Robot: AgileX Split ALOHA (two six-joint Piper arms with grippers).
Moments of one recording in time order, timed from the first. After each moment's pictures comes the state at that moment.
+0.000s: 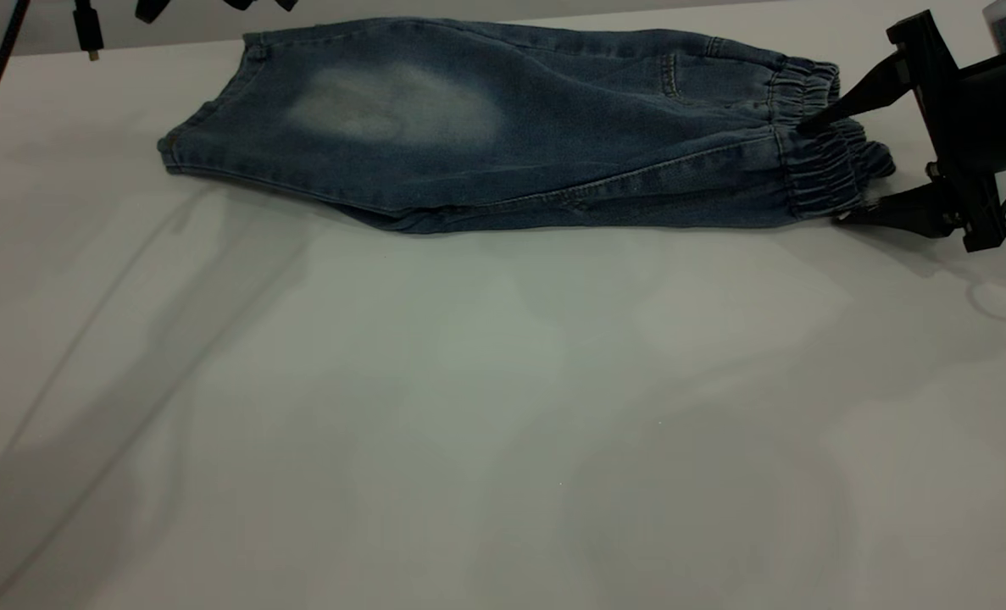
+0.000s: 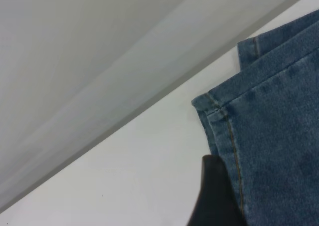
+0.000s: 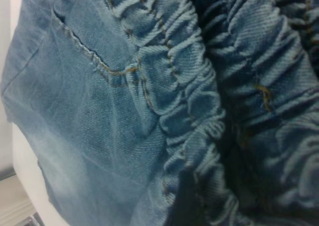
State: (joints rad) left arm -0.31 2.16 -1.43 1.38 0.36 -0.91; right arm -0.22 2.28 -1.00 1.75 0.73 -0.89
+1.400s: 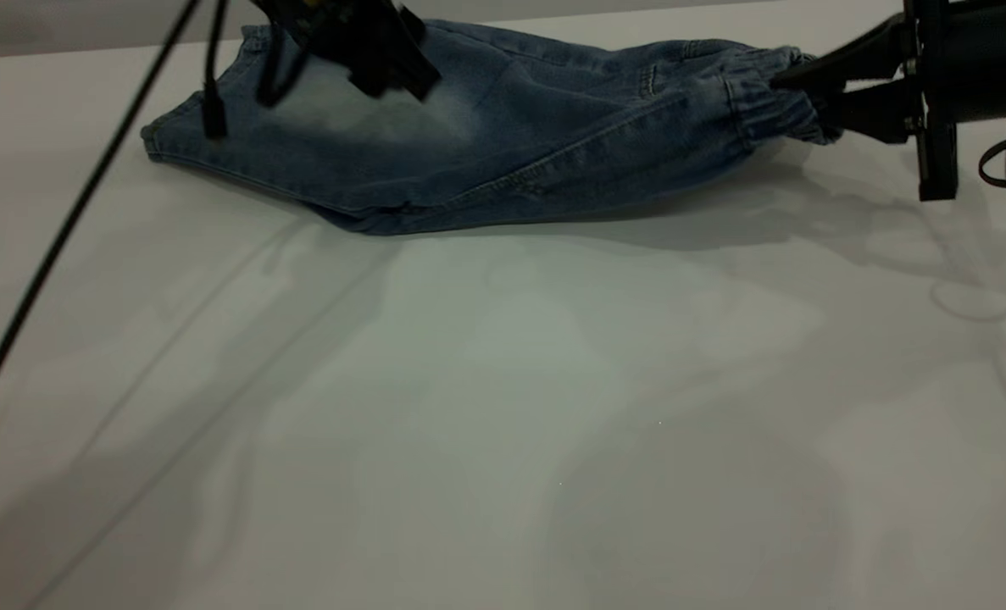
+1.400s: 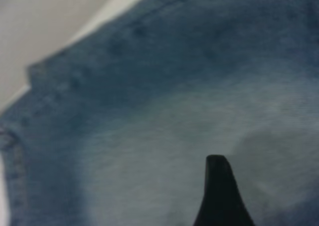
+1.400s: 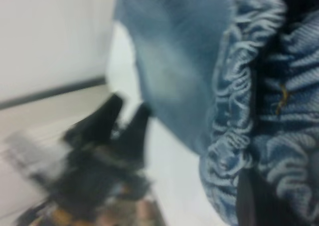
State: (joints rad) left arm -0.48 2.19 -1.34 1.25 0.18 -0.85; right arm -0.22 2.25 -1.00 1.74 1.13 -0.96
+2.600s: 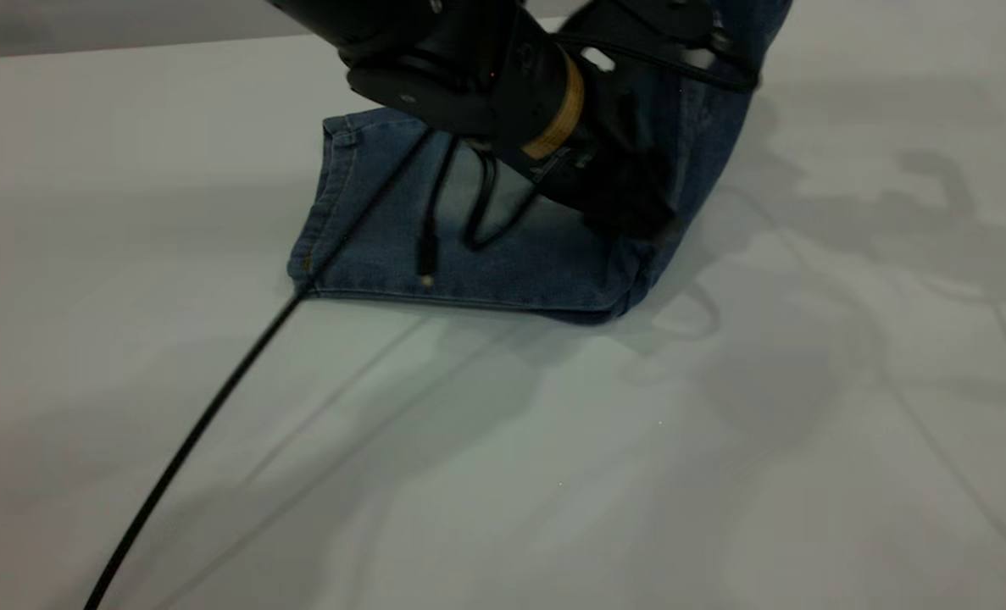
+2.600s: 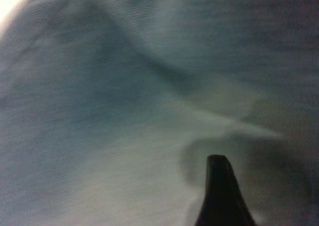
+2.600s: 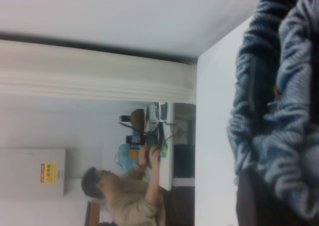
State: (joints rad) left arm -0.74 2.27 -1.34 1.26 0.07 -1.01; right arm -0.19 1.93 -1.00 1.74 1.22 -1.00
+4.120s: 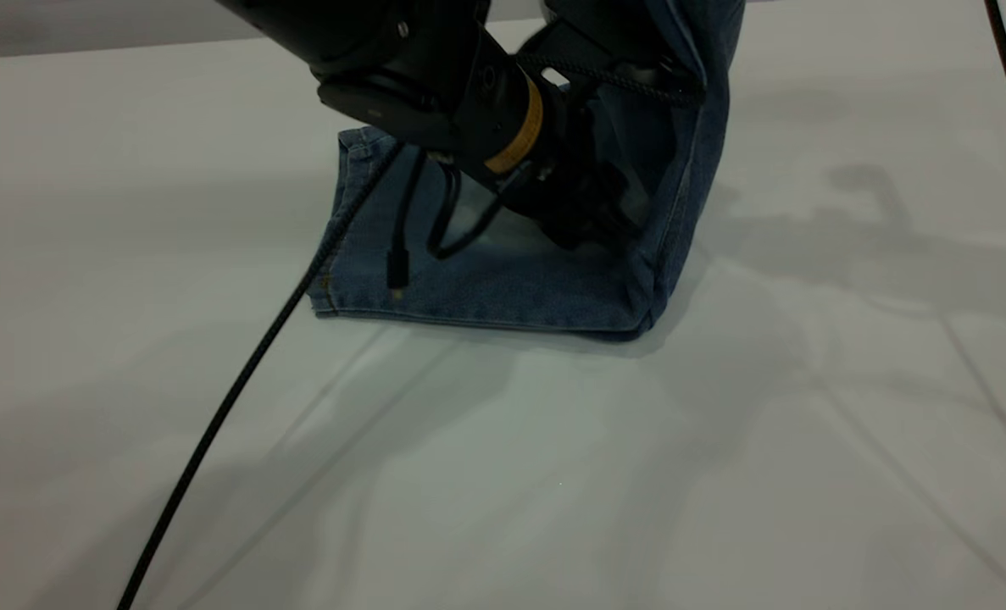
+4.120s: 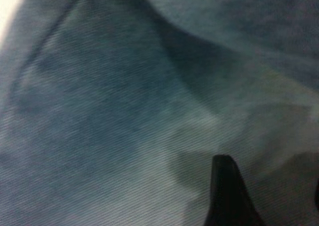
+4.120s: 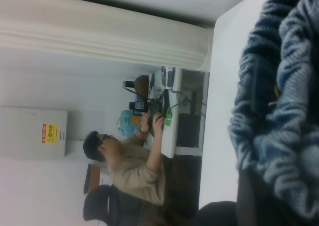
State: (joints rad) left arm -0.69 2.30 -1.33 1.31 0.03 -1.05; right arm -0.08 1.88 -1.00 1.74 1.22 -1.00
